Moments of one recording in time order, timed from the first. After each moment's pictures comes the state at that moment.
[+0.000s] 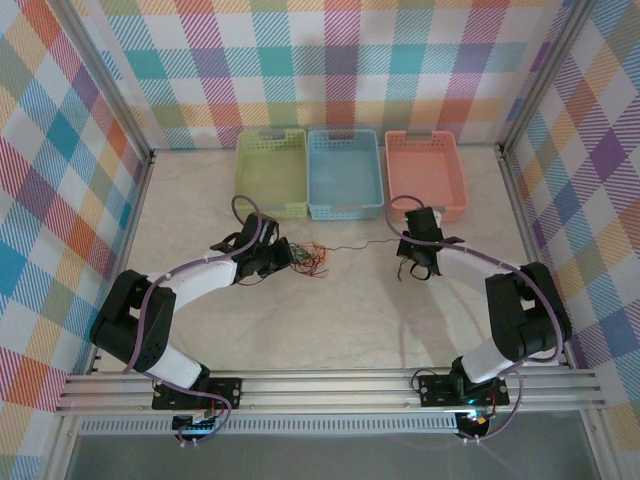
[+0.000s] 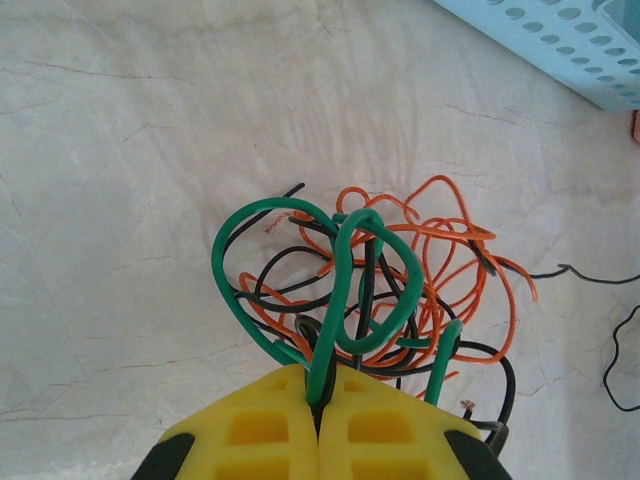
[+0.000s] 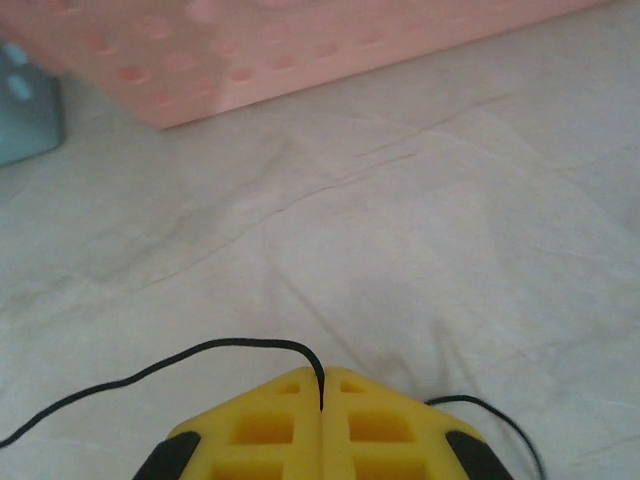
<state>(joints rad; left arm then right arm) -0.48 1.52 0.82 -0.19 0.14 -0.81 0.31 1.53 0.77 -0.18 0.24 0.53</state>
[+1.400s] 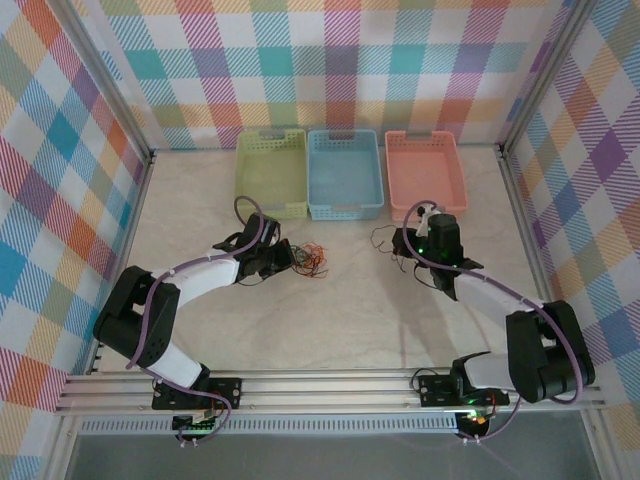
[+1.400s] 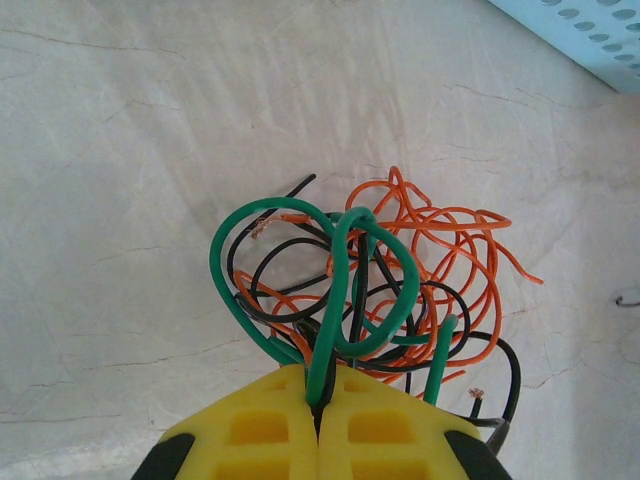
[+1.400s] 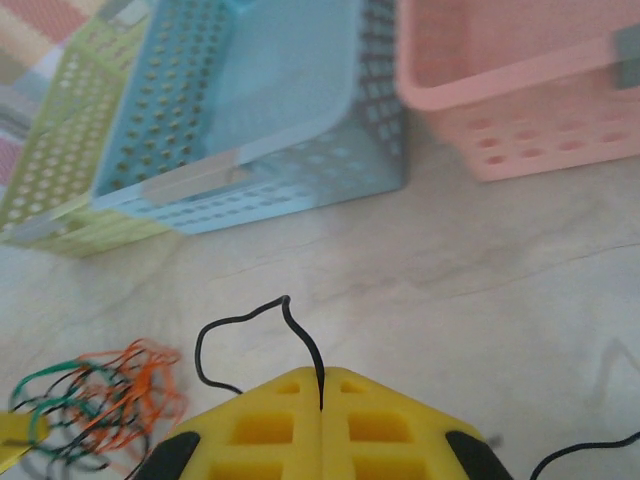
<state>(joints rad) -0.48 1.55 0.83 -0.19 0.16 -0.81 0.30 1.29 0.59 0.18 -0.23 0.54</state>
